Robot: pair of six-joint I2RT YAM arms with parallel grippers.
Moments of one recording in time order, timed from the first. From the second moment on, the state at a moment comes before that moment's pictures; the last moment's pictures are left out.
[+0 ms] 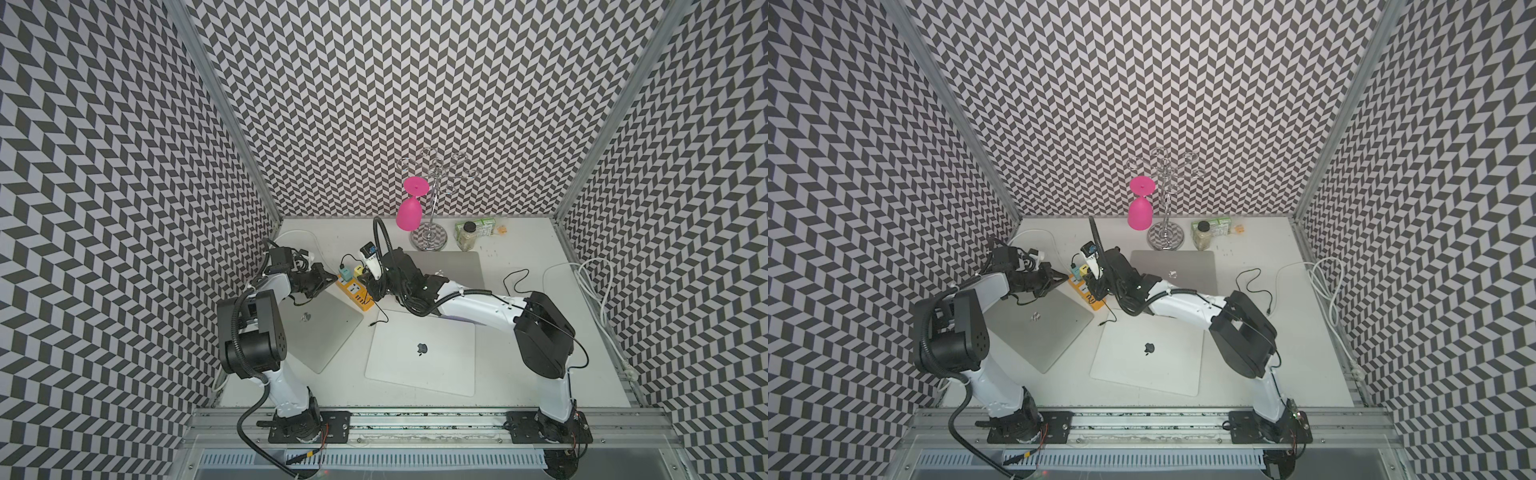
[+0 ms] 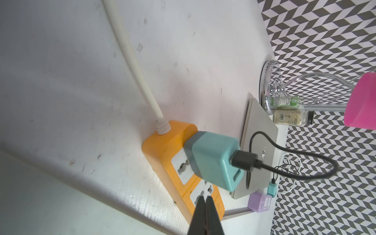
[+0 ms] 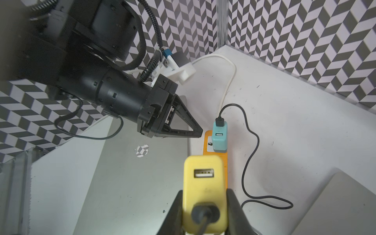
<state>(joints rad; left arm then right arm) 0.24 1.73 1.03 -0.32 0.79 -0.42 0.94 1.96 1.53 0.00 0.00 0.10</state>
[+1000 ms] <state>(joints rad) 0.24 1.60 1.00 -0.34 0.79 -0.44 0.76 2.34 2.03 -0.39 -0.03 -0.10</state>
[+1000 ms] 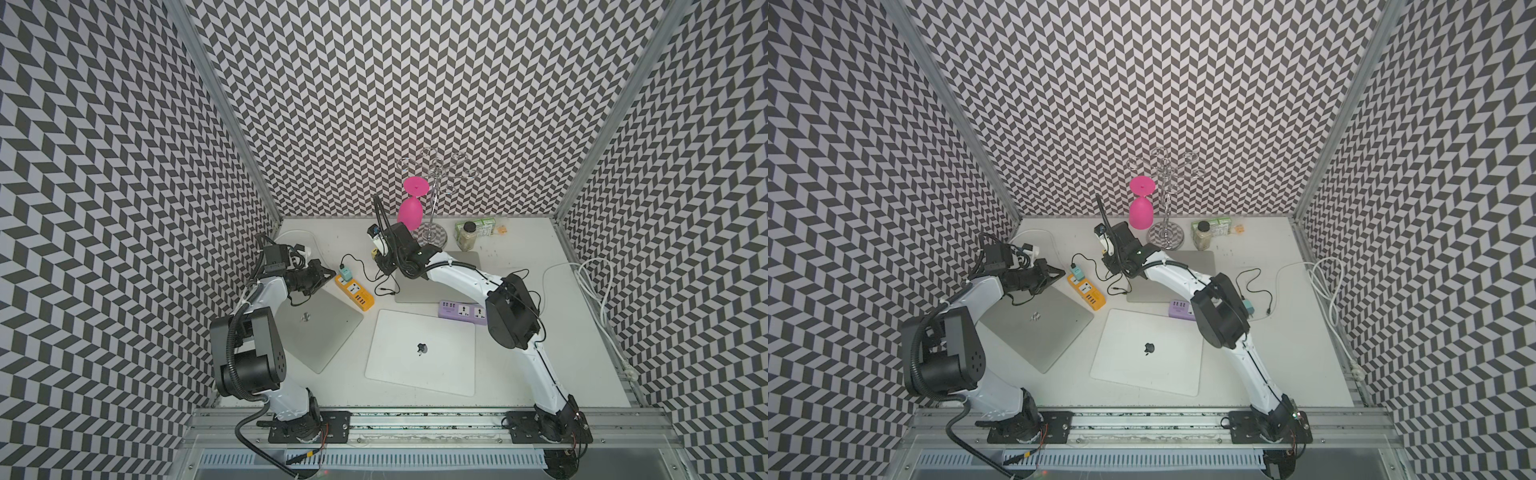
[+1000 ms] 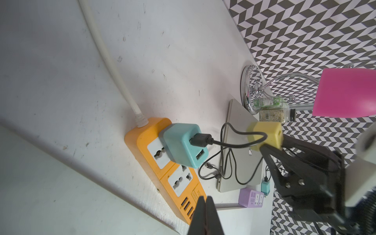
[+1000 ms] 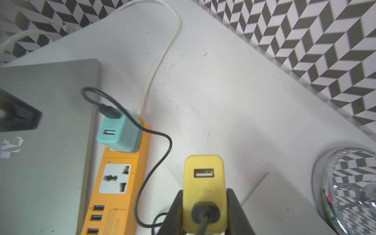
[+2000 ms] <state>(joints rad) 0.24 1.60 0.96 -0.34 0.79 -0.44 0.70 2.54 2.21 -0.52 -0.41 -0.12</state>
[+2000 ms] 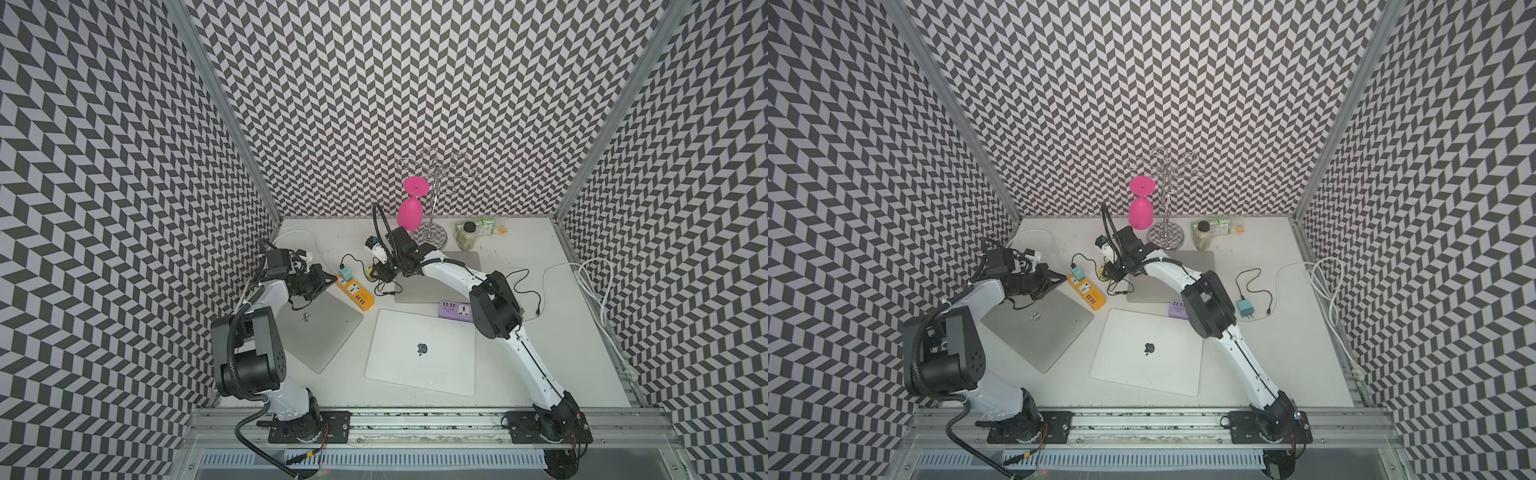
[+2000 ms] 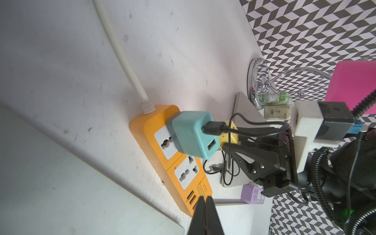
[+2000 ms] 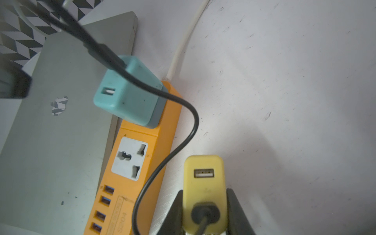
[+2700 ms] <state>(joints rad) 0.24 1.59 0.95 -0.34 0.79 -0.44 0.69 2.55 2.28 -0.52 -0.35 -0.06</state>
